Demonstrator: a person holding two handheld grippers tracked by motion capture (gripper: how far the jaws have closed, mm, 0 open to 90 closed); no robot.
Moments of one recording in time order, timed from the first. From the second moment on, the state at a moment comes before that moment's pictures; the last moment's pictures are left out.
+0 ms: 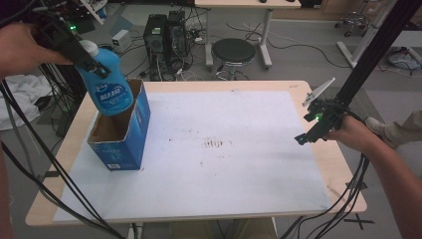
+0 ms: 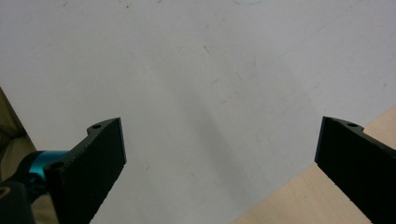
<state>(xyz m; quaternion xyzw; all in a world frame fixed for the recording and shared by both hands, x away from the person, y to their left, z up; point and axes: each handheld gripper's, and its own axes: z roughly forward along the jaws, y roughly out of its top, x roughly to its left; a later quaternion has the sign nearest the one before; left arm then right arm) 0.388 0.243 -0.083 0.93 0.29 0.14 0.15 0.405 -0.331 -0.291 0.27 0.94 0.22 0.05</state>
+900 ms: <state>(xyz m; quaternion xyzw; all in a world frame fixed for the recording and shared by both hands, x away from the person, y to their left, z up) 0.404 0.266 -0.158 0.94 0.29 0.12 0.14 0.405 -0.331 -0.297 0.28 0.93 0.22 0.05</state>
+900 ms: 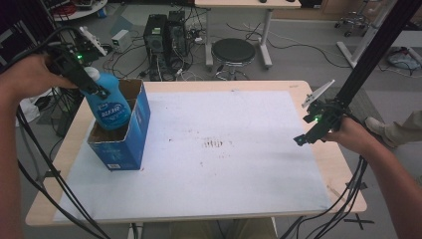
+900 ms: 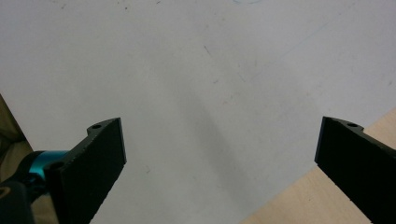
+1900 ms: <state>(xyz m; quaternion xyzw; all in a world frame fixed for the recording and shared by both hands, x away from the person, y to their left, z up) 0.418 0.266 -0.273 0.95 0.28 0.08 0.09 0.407 -0.323 -0.307 0.27 0.94 0.22 0.04</state>
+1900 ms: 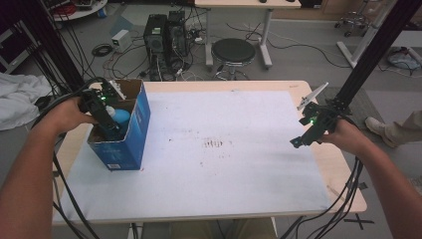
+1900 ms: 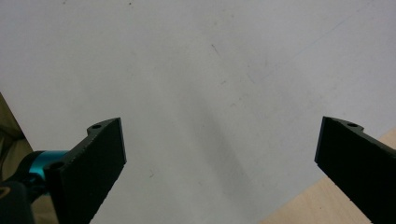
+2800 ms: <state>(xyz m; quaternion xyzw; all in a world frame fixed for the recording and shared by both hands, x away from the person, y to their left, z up) 0.417 0.274 -0.242 0.94 0.30 0.10 0.12 0.407 -0.323 -0.307 0.27 0.94 0.22 0.04</state>
